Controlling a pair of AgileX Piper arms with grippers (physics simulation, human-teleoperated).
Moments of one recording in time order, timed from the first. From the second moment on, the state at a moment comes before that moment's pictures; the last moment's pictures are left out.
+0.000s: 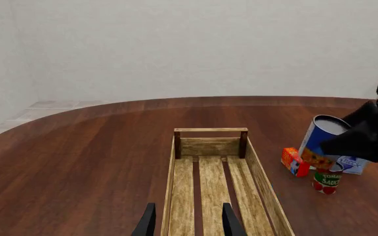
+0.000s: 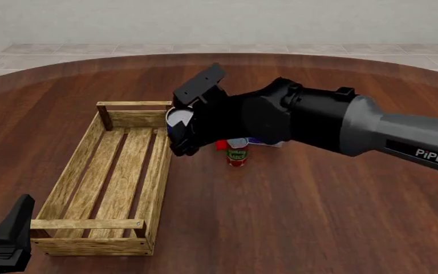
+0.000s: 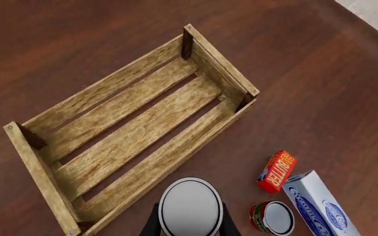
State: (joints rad) left arm 0.00 0.01 0.00 0.00 0.00; right arm 0.80 1.71 -1.35 0.37 -0.12
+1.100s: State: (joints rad) left arm 0.00 0.01 0.00 0.00 0.00; right arm 0.95 1.77 -1.49 0.41 -0.12
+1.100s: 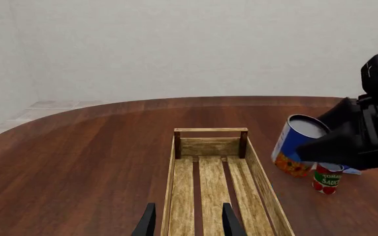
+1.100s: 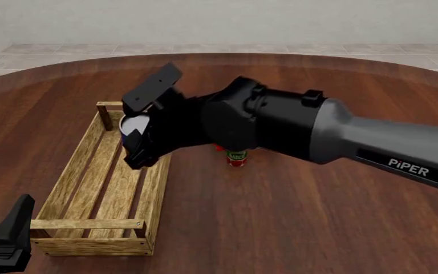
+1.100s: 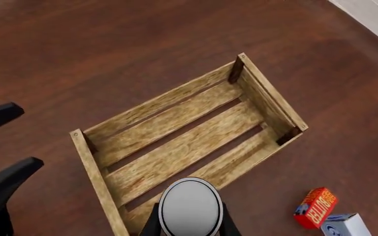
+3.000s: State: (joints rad) left arm 0.00 0.01 0.00 0.00 0.00; right arm 0.99 2.12 -1.71 0.38 -0.08
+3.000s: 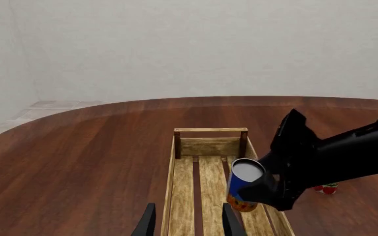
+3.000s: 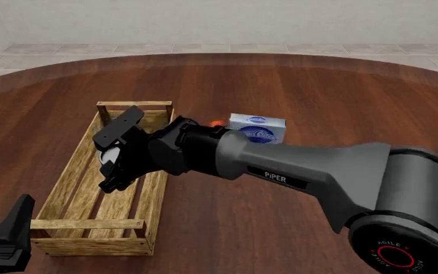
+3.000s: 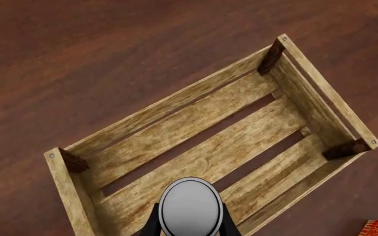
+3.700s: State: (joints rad) left arm 0.00 0.01 0.00 0.00 0.00; right arm 0.97 2.23 -1.80 0.40 -0.08
